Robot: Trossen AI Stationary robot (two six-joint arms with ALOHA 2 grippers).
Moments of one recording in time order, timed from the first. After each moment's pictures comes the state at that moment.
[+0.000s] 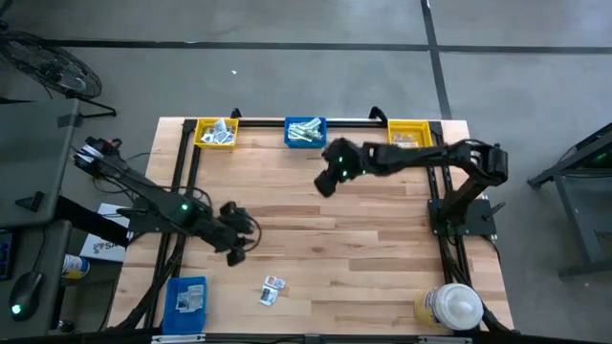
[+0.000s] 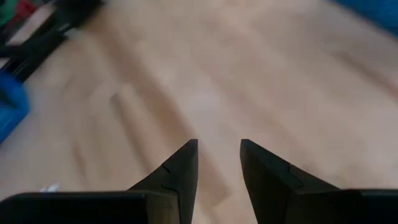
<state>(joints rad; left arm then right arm) -0.52 1.13 0.76 -0.57 -0.34 -0.77 -0.24 1.64 1.12 -0.27 -0.08 0.57</state>
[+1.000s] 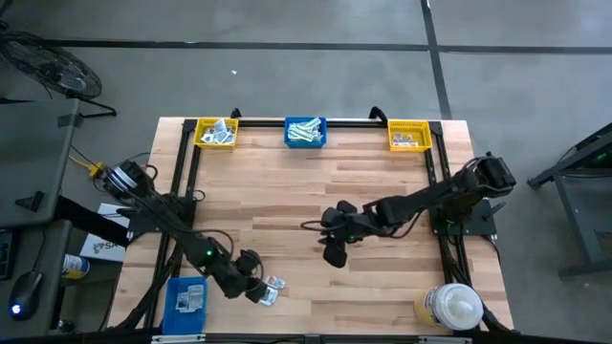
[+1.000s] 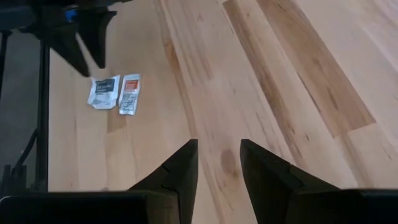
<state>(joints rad) -0.73 1.61 0.76 0.02 -0.13 -1.73 0.28 1.64 1.12 -0.29 0.14 0.63</state>
